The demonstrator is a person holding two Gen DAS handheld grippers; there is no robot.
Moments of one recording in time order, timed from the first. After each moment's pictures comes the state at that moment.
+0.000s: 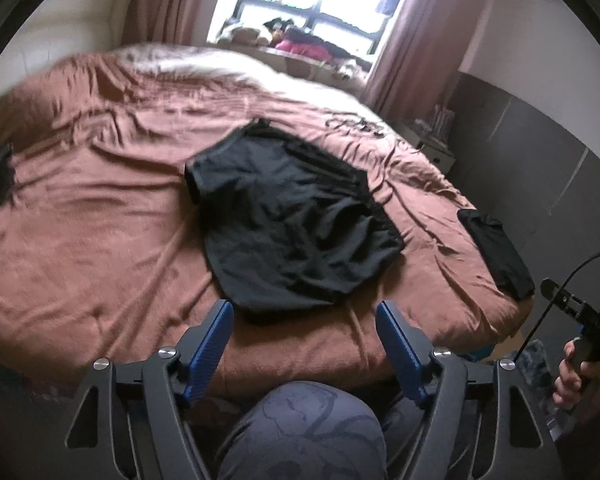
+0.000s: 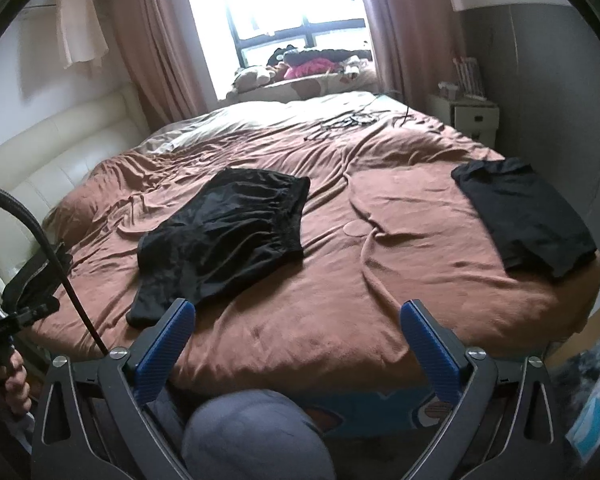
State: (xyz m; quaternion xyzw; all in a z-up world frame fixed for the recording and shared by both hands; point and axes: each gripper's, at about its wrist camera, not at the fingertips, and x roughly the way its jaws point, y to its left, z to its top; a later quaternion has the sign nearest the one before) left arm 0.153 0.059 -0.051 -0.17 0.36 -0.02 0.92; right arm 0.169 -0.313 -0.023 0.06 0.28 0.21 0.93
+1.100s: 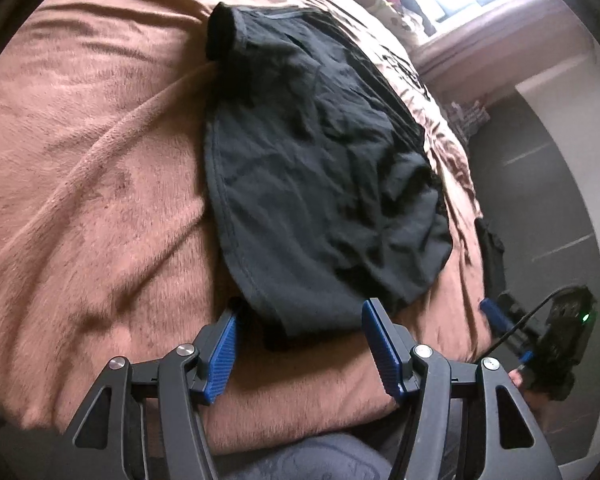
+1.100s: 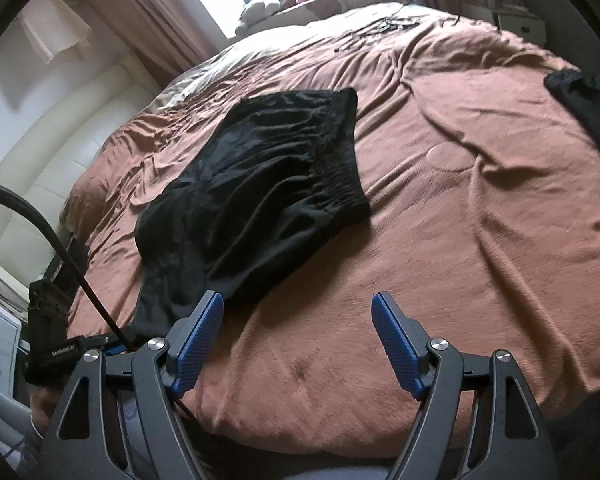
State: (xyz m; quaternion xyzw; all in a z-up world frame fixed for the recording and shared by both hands) left arm 0.250 0.113 -0.174 -0.36 0.47 -0.06 0.80; right arm 0.314 -0.251 -0.076 0.12 0.41 0.28 0.86
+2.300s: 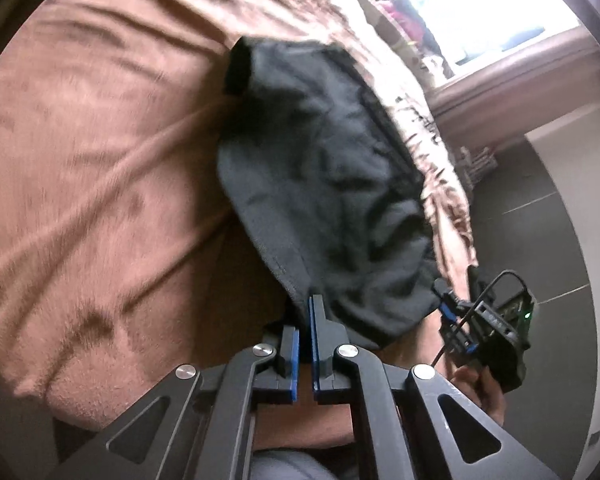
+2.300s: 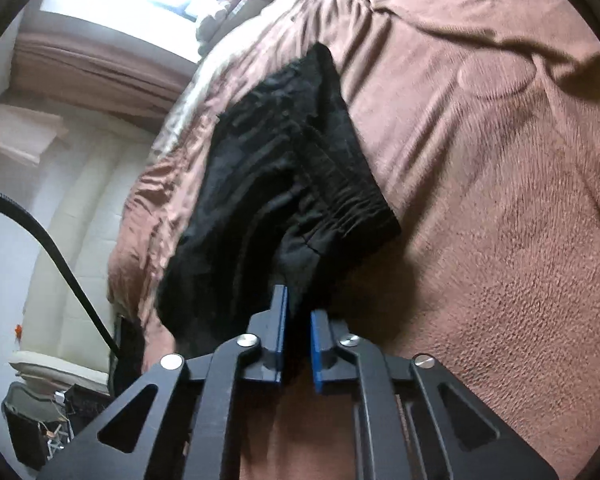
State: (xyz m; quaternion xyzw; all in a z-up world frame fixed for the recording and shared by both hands) left arm 0.243 0.118 -0.142 -0.40 0.42 -0.01 0.81; right arm 0.415 -0.223 -0.140 0.32 0.43 0.31 0.79
